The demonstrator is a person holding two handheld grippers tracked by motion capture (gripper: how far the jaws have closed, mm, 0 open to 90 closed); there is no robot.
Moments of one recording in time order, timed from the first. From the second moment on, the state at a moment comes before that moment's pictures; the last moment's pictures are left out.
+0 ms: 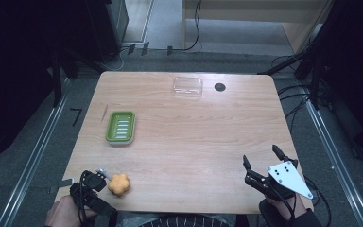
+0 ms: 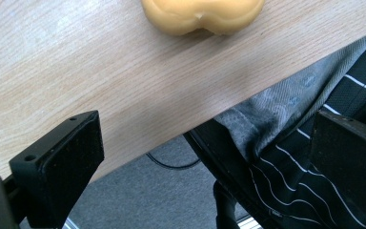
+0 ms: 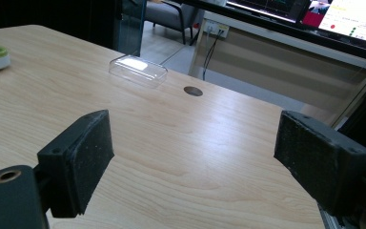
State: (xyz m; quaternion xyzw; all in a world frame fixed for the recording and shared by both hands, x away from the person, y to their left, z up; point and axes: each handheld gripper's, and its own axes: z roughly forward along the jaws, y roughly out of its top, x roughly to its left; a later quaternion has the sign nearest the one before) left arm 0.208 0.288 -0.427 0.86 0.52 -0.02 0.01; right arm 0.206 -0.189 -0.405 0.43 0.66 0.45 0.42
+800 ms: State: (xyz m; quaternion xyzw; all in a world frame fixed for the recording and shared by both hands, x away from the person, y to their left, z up) left arm 0.230 0.279 -0.429 0.87 0.50 -0.01 0.03; right arm 0.205 -0.188 -0.405 0.43 0.66 0.45 0.42
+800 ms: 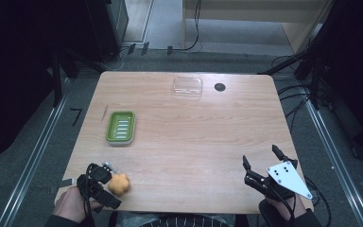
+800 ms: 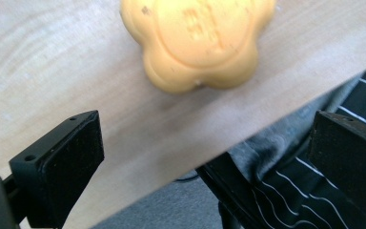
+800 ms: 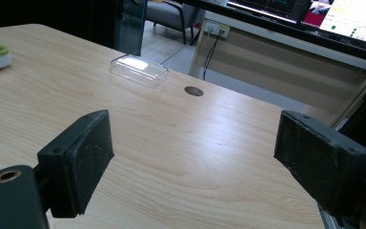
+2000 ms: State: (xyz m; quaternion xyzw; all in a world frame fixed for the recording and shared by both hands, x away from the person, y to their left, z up) left arm 0.267 0.263 -0.448 0.88 0.48 0.01 0.01; right arm 0.205 -0.188 -0.405 0.43 0.66 0.45 0.42
